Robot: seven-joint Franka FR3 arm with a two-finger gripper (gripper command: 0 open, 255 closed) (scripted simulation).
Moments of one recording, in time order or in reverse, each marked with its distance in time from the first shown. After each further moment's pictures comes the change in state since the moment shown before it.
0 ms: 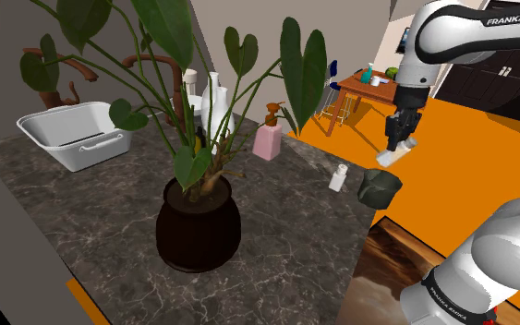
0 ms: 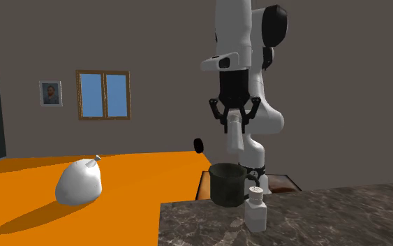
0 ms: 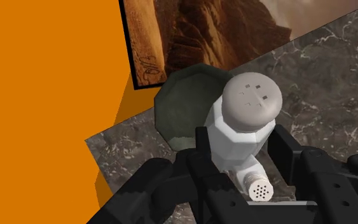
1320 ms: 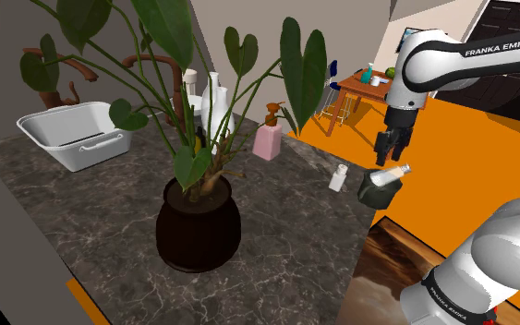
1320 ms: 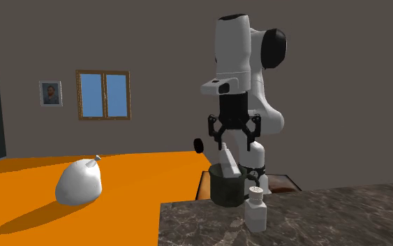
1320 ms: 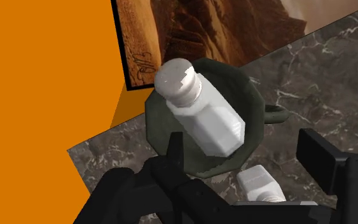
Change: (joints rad) arm -0.003 0.025 -0.014 -0.130 -0.009 0.155 0.001
